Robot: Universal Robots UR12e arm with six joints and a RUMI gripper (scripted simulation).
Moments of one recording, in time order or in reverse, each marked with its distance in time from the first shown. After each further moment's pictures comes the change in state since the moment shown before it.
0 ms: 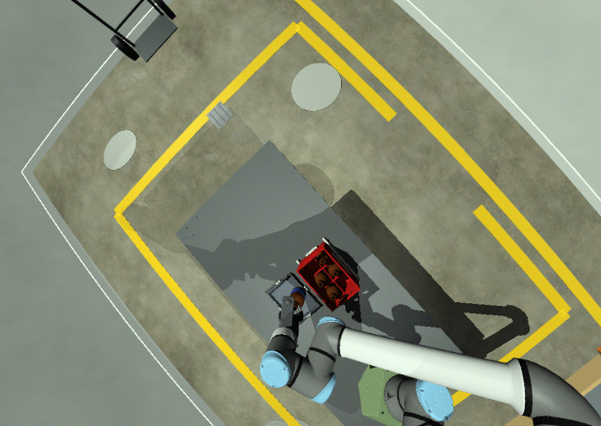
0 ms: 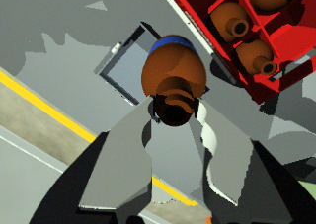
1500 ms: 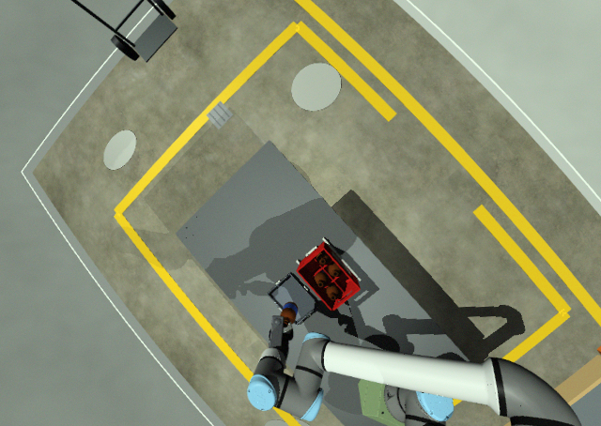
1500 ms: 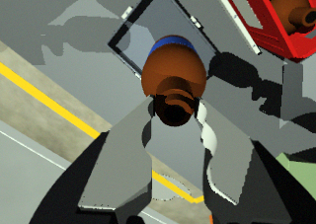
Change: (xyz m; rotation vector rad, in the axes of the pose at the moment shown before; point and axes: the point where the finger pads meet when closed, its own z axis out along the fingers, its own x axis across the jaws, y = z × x) arm -0.036 0.083 0.000 0.000 0.000 0.000
